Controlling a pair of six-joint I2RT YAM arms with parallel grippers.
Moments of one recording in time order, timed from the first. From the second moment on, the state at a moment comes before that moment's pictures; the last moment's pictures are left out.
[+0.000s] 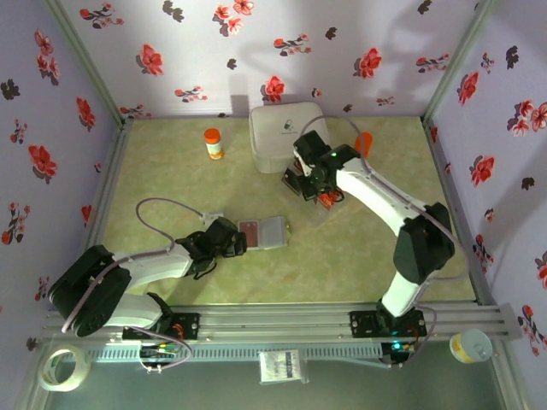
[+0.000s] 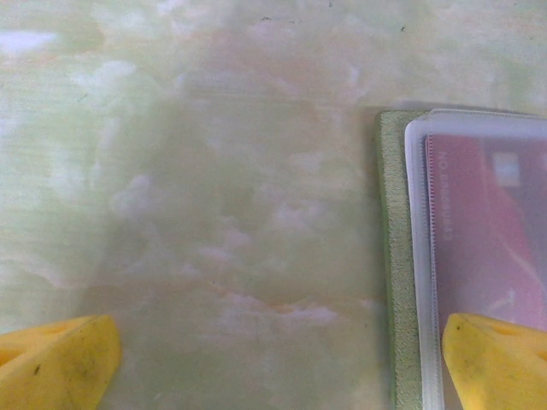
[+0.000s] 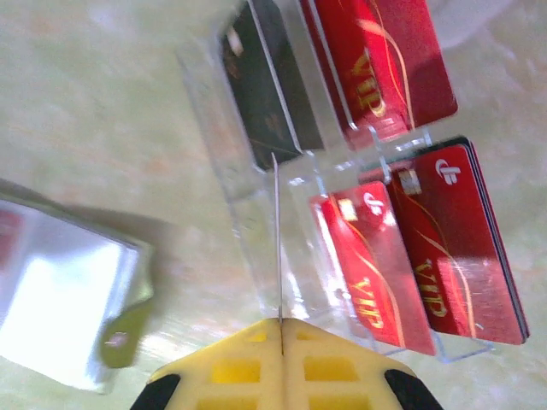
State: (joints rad) left arm -0.79 1.34 0.46 -0.11 -0.34 -0.75; right arm 0.61 1.65 1.48 -0.94 0.07 0.17
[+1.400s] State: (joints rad) left arm -0.79 1.34 0.47 -0.14 -0.34 -0.75; right arm 0.77 1.66 0.57 0.60 -0.23 0.97
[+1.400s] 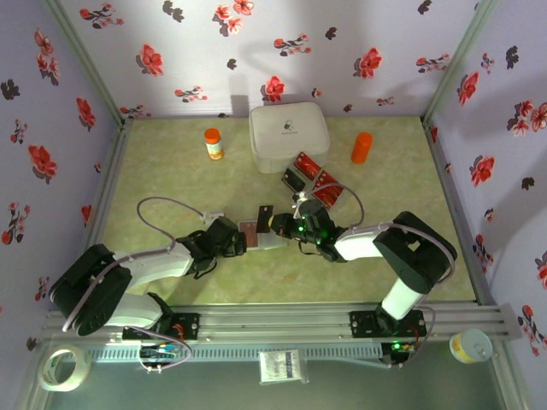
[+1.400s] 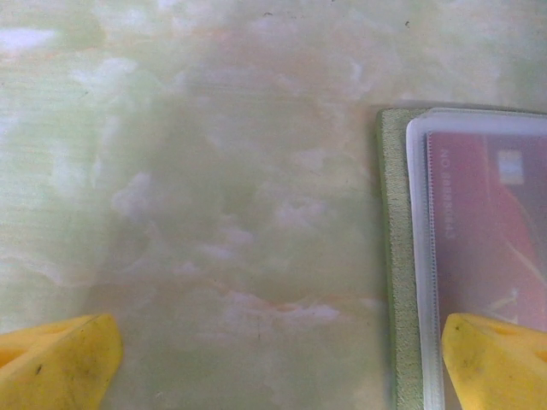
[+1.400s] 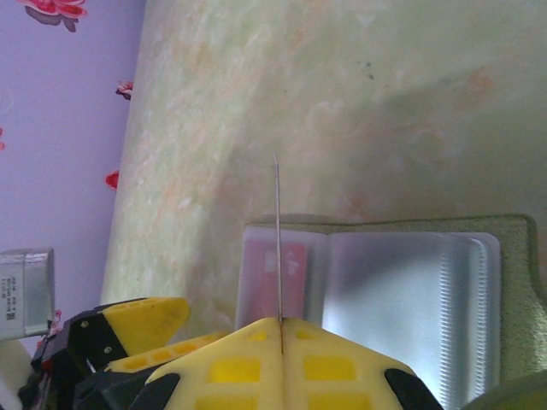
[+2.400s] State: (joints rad) left arm -0.79 1.35 0.48 -0.14 -0.34 -0.75; right arm 0.78 1.70 0.55 0.62 -0.24 0.98
